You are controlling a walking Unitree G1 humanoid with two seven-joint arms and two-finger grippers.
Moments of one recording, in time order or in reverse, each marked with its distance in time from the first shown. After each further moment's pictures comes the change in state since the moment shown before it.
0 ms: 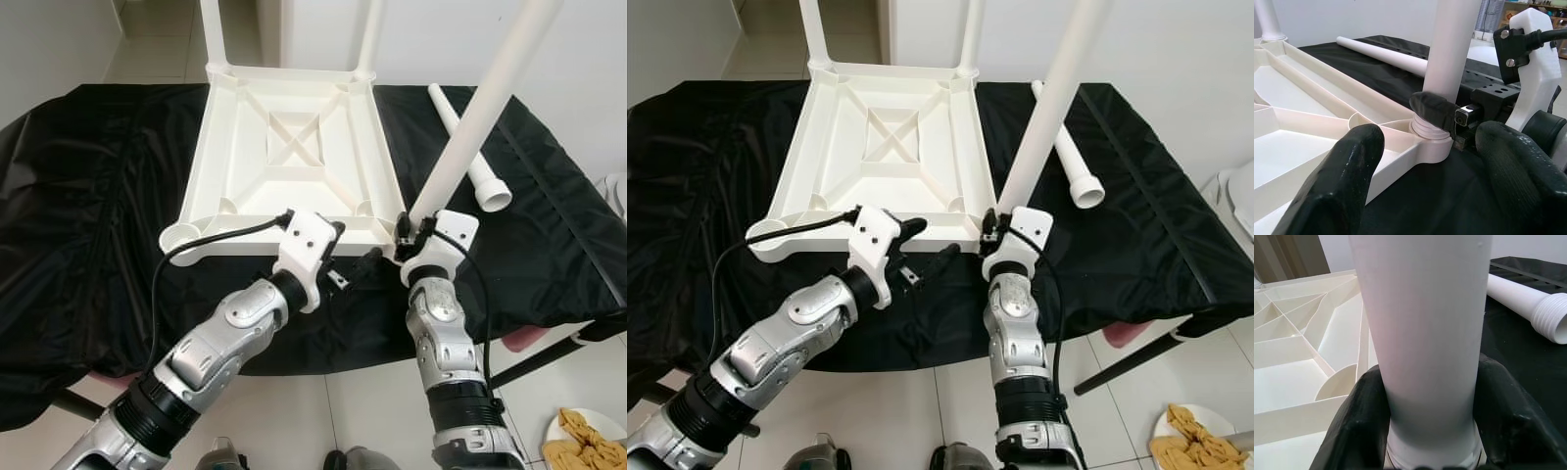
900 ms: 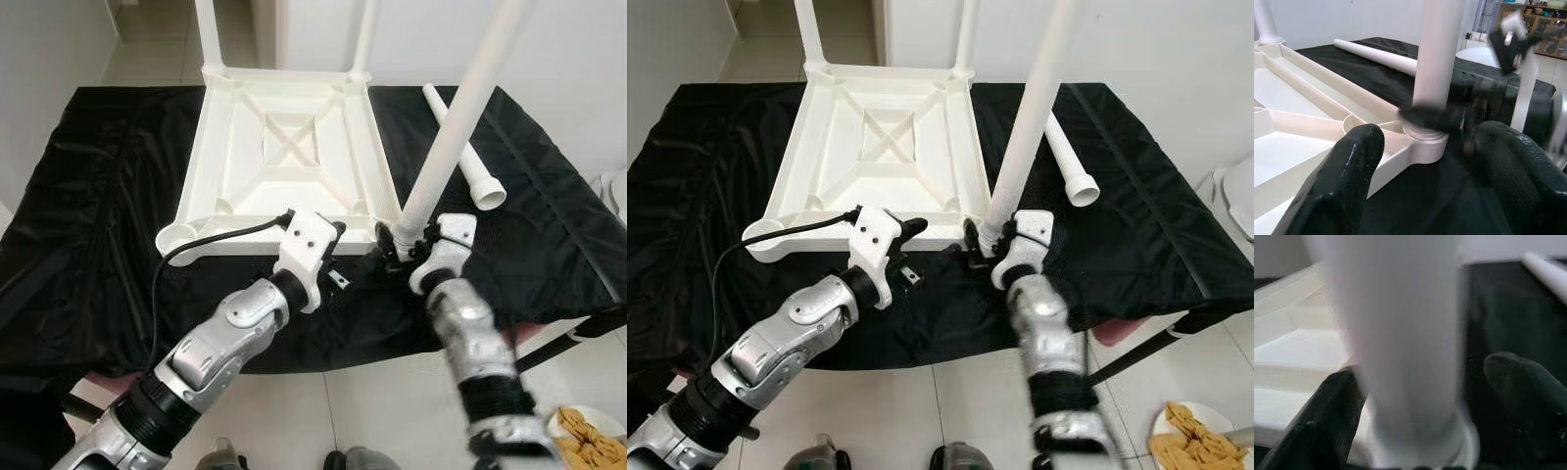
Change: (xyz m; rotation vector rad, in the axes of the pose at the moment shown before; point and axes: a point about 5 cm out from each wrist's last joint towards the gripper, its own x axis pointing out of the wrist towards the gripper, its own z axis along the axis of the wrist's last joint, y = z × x) left arm 0.000 0.000 0.000 0.002 0.001 0.001; right arm 0.023 -0.044 0.007 -0.100 0.033 0.406
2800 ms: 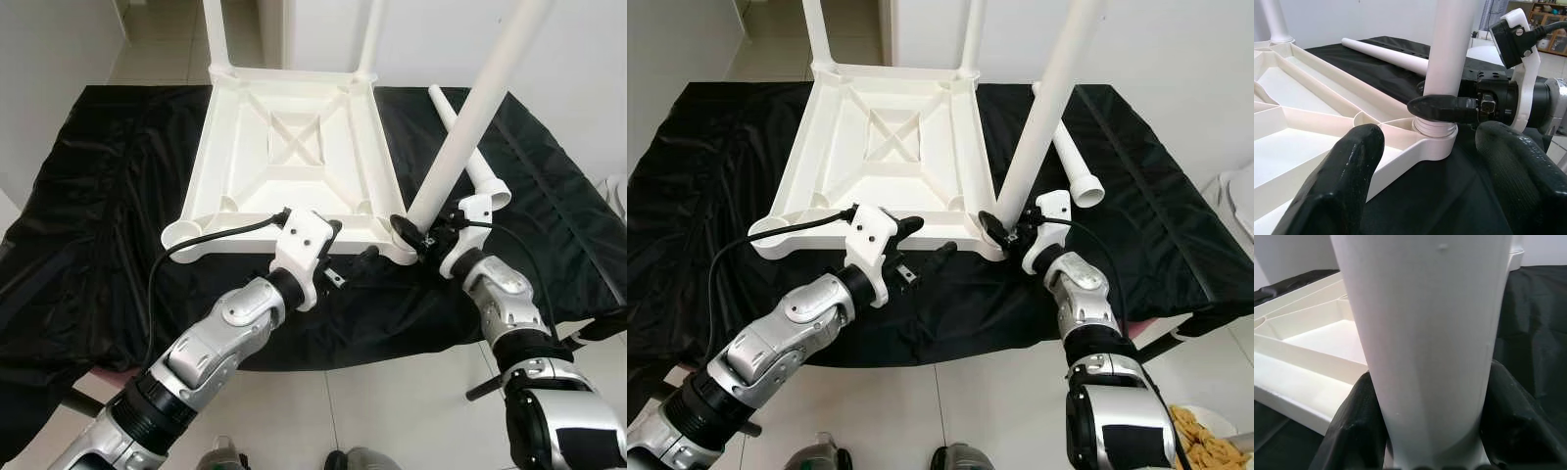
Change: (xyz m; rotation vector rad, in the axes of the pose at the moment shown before) left arm -0.001 0.003 0.000 0.007 0.003 0.008; right arm 0.012 -0.017 -0.008 -0.009 0.003 0.207
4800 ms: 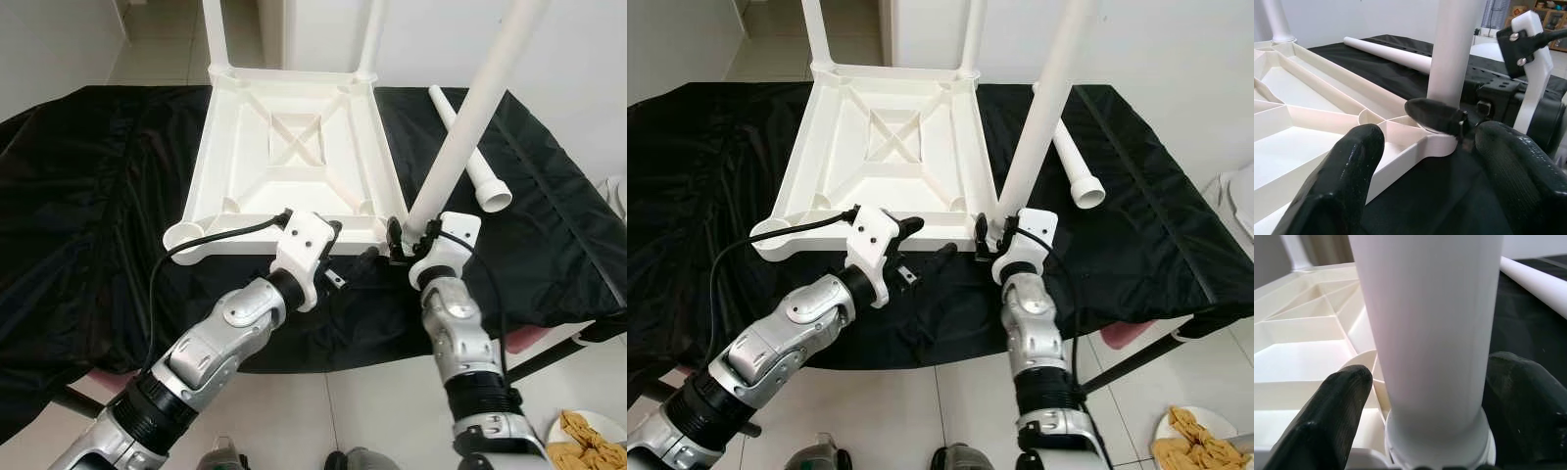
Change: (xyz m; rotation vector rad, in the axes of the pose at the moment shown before) left arm 0.000 0.000 -0.002 0.016 0.008 0.005; right arm -0.007 0.035 0.000 0.043 -0.025 -0.392
